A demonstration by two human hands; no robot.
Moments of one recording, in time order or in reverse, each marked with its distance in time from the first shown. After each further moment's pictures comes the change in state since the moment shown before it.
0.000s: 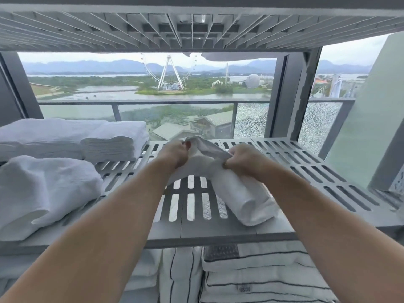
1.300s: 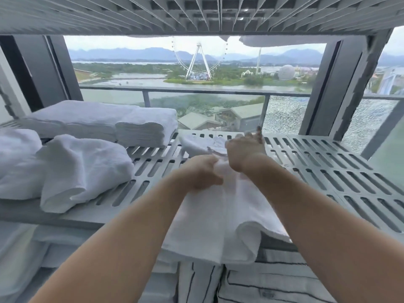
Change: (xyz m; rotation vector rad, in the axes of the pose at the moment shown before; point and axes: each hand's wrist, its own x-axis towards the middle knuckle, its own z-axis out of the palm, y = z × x) left_hand -0.034 -0.043 0.020 0.094 -0.230 0.151; right_hand 0.048 -0.061 0.065 -0.756 0.031 -0.140
